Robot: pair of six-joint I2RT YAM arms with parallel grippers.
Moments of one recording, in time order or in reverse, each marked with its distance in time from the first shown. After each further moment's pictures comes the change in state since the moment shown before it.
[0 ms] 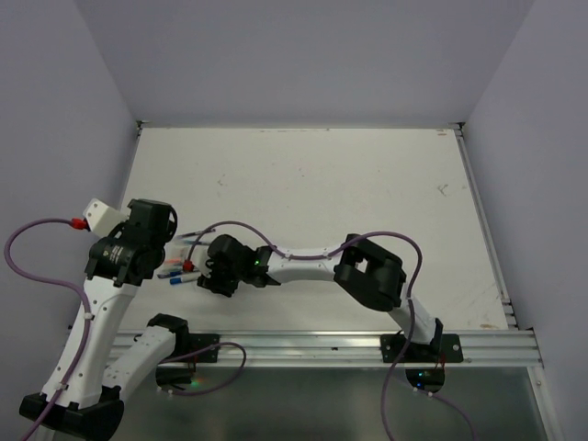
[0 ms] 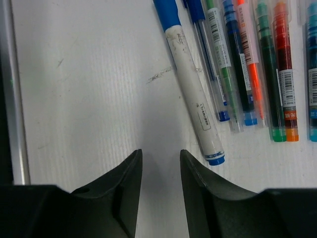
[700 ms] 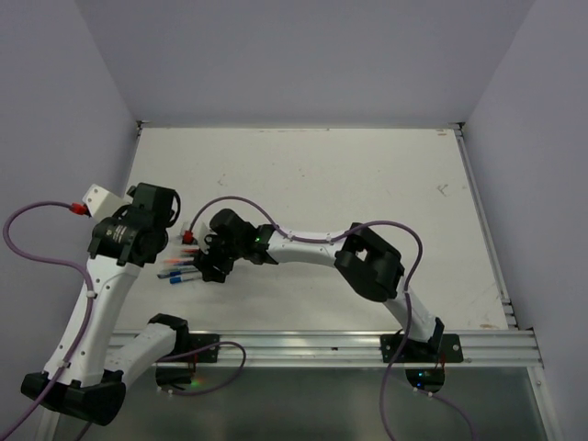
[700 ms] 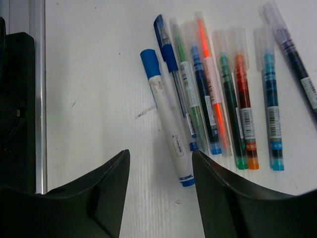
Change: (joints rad) left arm 0.000 0.124 0.108 -0.035 -0.052 -0.031; right arm -0.097 0.016 0.135 -0.022 -0.198 0.073
